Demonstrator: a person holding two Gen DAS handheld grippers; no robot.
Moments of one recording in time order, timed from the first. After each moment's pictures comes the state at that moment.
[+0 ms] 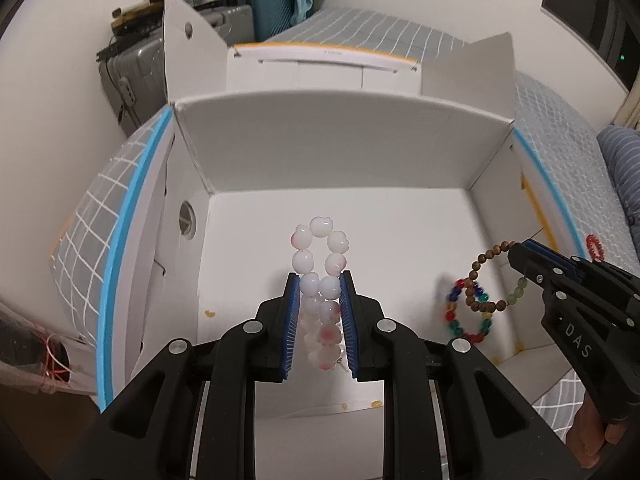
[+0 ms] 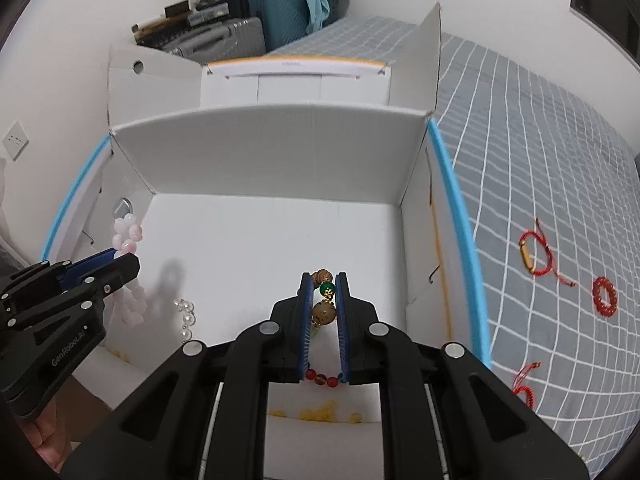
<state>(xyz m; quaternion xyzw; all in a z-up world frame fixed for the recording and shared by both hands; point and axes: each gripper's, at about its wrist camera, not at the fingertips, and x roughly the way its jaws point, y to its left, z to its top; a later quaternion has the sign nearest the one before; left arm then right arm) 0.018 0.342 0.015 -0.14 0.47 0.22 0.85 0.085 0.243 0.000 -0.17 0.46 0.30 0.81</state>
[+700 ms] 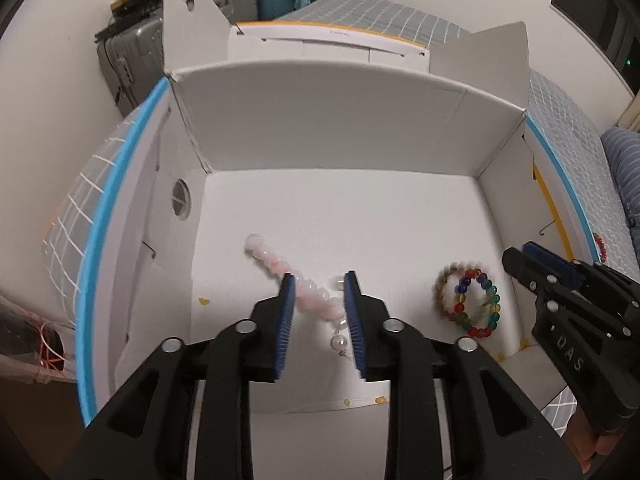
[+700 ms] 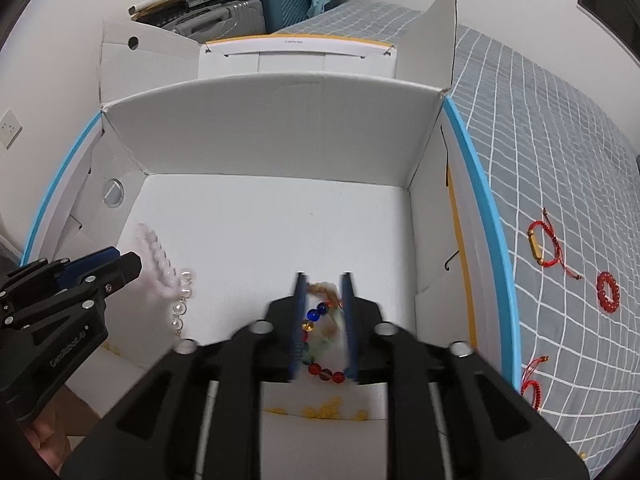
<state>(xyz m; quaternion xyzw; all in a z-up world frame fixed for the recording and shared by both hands) 0.021 0.350 0.005 -0.15 0.48 0.22 0.84 0.083 0.252 -0.004 -0.19 0.46 0.30 0.81</state>
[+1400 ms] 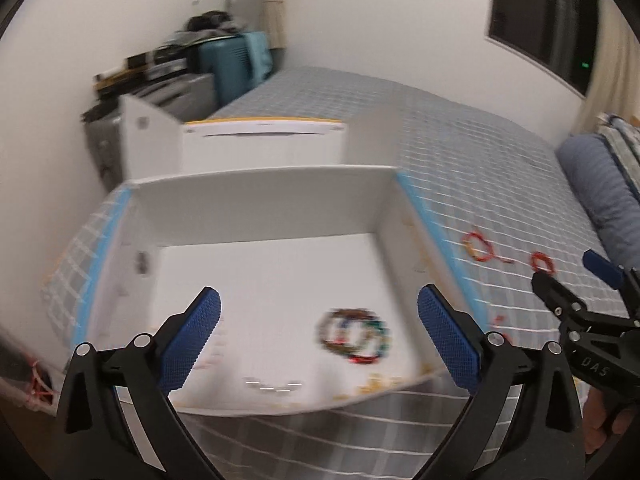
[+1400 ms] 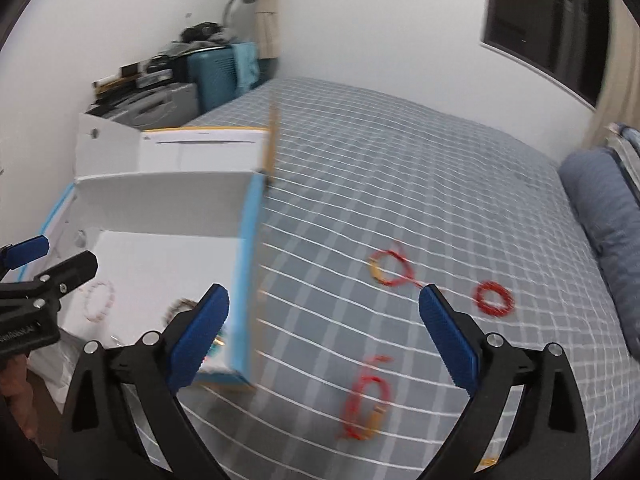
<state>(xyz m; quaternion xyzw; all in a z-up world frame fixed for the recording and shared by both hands) 0.027 0.230 0.074 -0.10 0.37 0.17 0.91 0.090 0.077 0.073 -0.16 0.35 0.21 0.90</state>
